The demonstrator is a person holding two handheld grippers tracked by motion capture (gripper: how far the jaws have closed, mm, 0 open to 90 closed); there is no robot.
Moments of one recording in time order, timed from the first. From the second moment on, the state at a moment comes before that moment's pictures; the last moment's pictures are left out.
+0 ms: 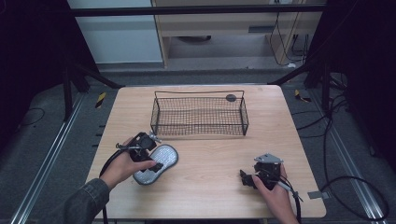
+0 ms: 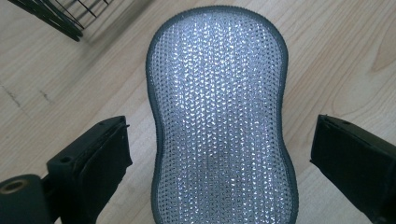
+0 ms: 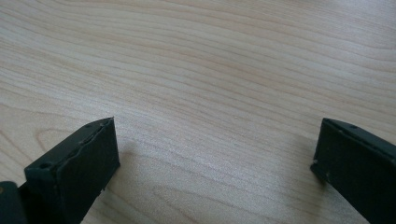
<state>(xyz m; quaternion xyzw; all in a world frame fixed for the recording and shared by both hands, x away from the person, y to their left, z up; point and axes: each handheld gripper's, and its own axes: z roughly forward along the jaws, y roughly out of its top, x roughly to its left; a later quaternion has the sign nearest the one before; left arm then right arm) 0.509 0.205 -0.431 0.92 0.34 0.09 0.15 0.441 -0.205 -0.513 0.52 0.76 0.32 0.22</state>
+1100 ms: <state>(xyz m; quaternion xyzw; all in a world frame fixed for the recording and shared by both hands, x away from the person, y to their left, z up) 0.524 0.195 -0.472 0.93 0.35 0.06 0.11 0.440 -0.205 -0.513 0.52 0.76 0.32 0.22</state>
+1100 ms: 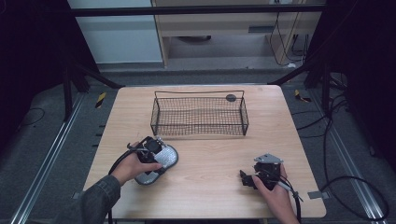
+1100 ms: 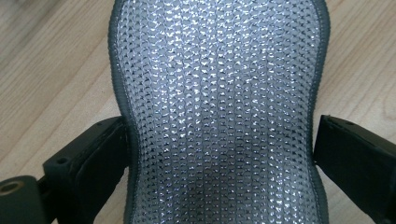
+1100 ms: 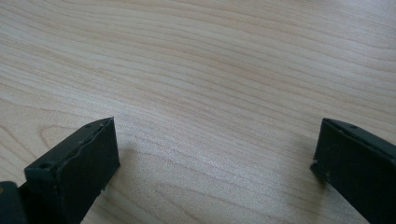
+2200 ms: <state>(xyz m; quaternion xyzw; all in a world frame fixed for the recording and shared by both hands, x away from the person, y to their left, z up) 0.519 0.202 -0.441 0.93 0.30 0.11 0.16 0.440 -0.205 -0.514 0.51 0.76 0.32 0.23</state>
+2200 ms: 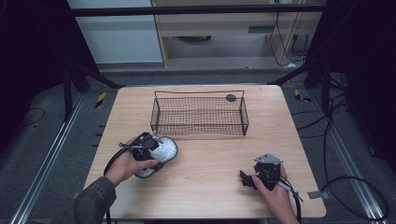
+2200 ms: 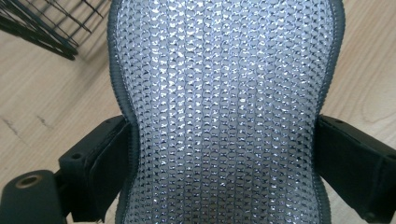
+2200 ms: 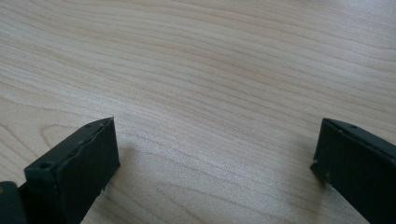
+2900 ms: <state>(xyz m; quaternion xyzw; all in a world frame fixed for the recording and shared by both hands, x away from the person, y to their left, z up) 0.513 0.192 -0.405 0.94 0.25 0.14 0.16 0.440 -0.205 -0.514 0.52 0.76 0.32 0.22</state>
